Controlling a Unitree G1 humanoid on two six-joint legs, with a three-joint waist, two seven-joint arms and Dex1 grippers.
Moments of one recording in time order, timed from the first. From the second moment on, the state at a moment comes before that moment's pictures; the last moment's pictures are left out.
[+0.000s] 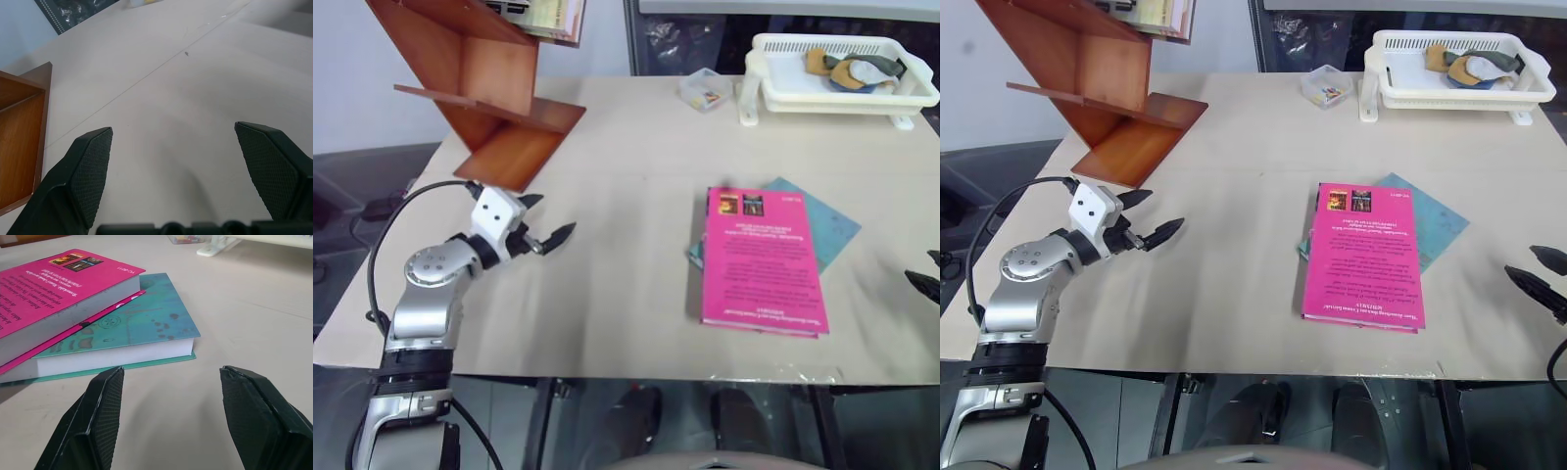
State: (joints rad) left arm -0.32 0.67 0.18 0.10 -0.24 0.17 -0.80; right arm 0.06 -0.87 -0.63 0.35 0.59 0.06 1.27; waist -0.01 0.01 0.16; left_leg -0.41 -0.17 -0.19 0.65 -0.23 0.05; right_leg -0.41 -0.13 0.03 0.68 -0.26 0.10
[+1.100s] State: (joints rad) left arm -0.39 0.62 0.11 0.19 -0.25 0.13 -0.83; right arm 0.26 -0.87 -0.69 -0.09 0.84 0.46 1.23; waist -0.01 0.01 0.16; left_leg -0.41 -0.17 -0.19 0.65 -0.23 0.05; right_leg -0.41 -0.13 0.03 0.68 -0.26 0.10
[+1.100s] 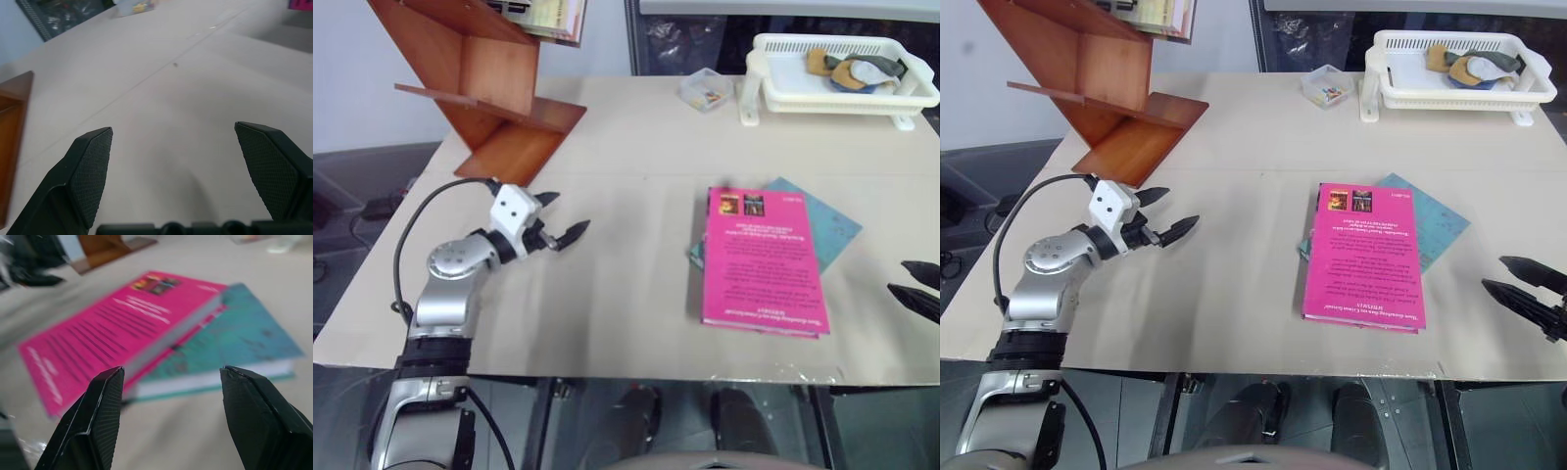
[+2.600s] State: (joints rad) left arm -0.56 0.23 -0.04 0.10 -0.95 1.37 -0.71; right arm 0.23 -0.93 -0.69 -0.22 0.83 0.43 1.47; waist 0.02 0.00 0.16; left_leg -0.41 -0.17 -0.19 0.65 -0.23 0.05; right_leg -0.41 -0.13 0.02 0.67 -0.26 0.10
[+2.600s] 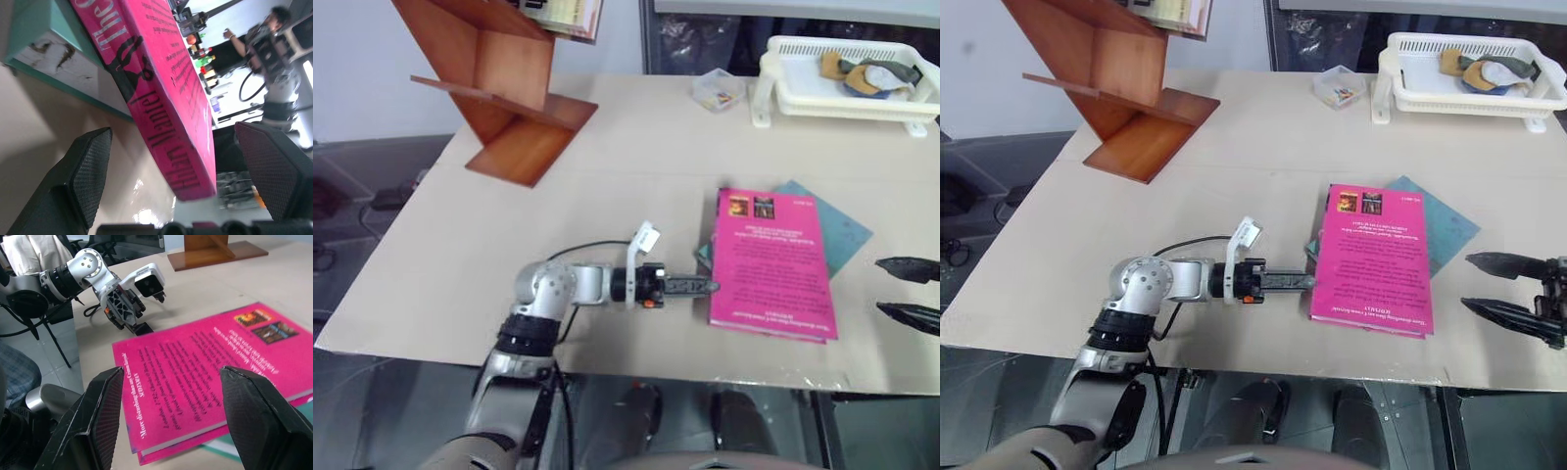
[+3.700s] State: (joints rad) left arm -0.56 0.11 0.22 0.17 -0.99 1.56 -0.56; right arm 0.20 -0.95 -0.72 -0.18 0.79 0.41 1.47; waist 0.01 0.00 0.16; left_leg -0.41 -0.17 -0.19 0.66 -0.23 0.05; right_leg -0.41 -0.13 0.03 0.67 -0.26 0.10
